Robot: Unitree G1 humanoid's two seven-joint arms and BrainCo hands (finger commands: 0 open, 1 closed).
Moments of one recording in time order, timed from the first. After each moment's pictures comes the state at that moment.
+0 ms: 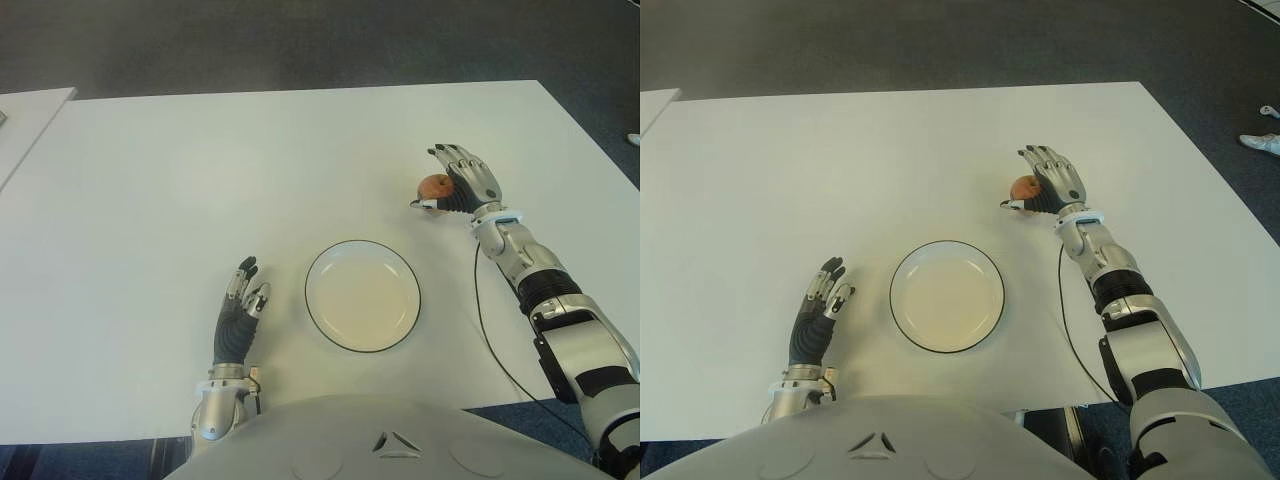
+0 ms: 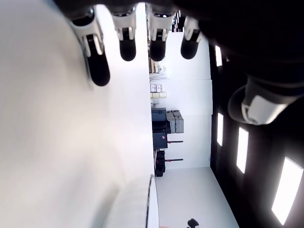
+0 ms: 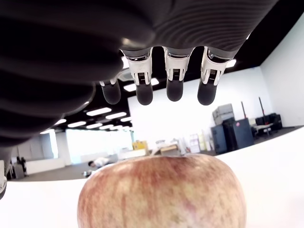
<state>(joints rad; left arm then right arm) 0.69 0.01 -0.12 -0.13 0.06 -0.35 0.05 -0.53 -0.55 0.31 0.89 -0.82 -0.39 -0.43</state>
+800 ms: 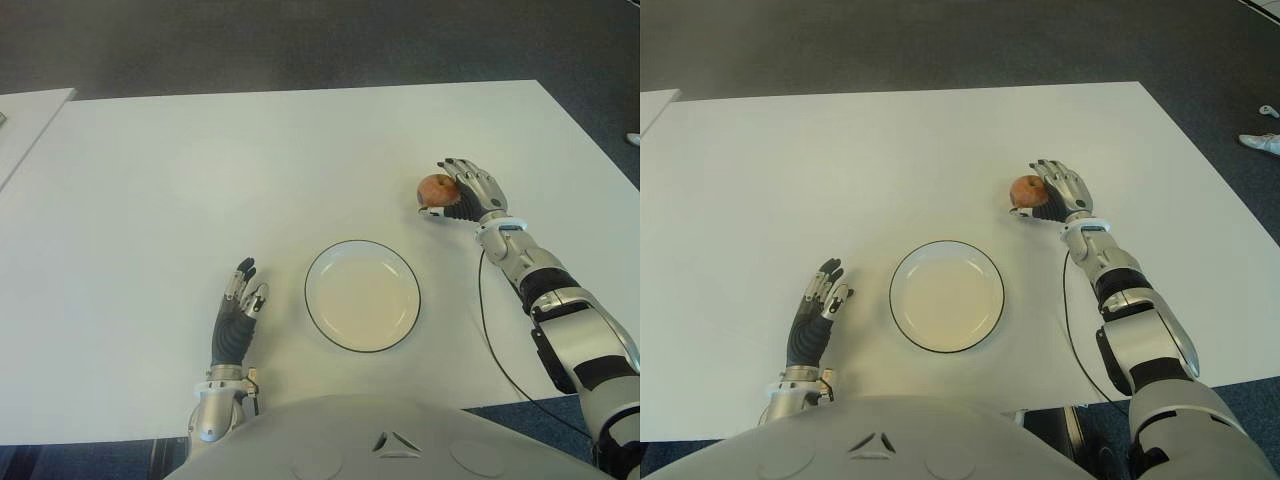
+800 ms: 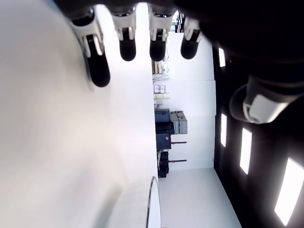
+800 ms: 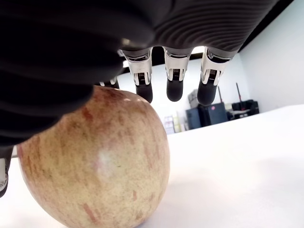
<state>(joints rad) 0.71 0.01 -0.12 -0.17 0.06 -0.31 0.05 -0.59 -0.55 0.37 1.09 -0.78 -0.39 -0.46</state>
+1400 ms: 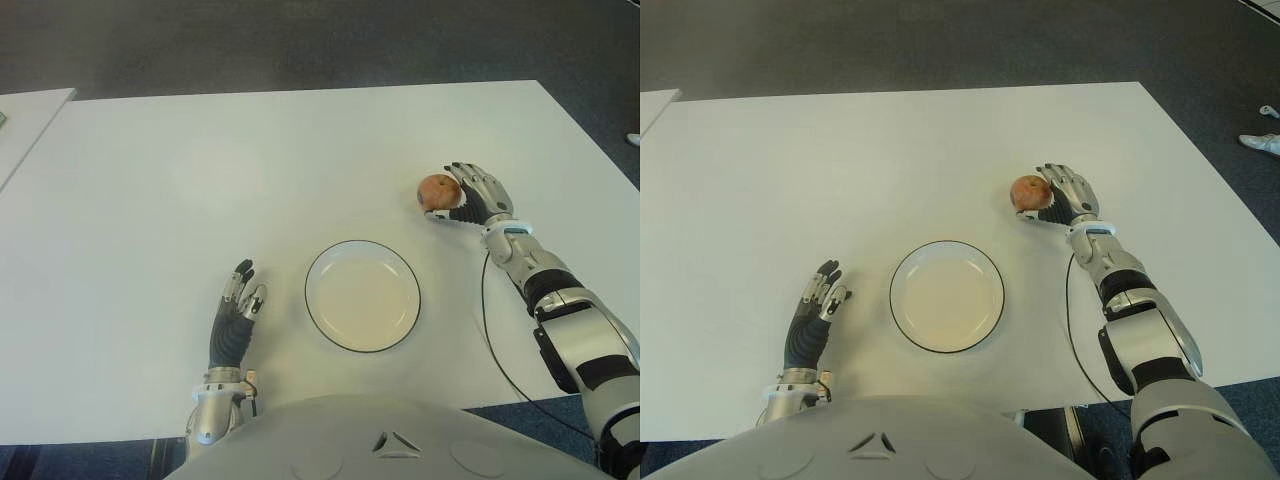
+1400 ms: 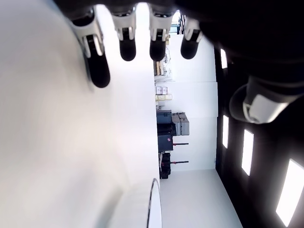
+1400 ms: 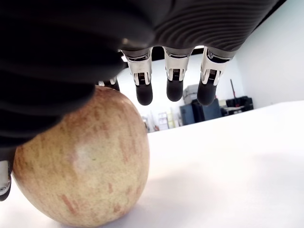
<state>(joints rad) 0.72 0.02 -0.11 -0.18 0.06 -0.30 0.04 -0.59 -0.56 0.38 1.15 -0.76 -0.39 -0.46</state>
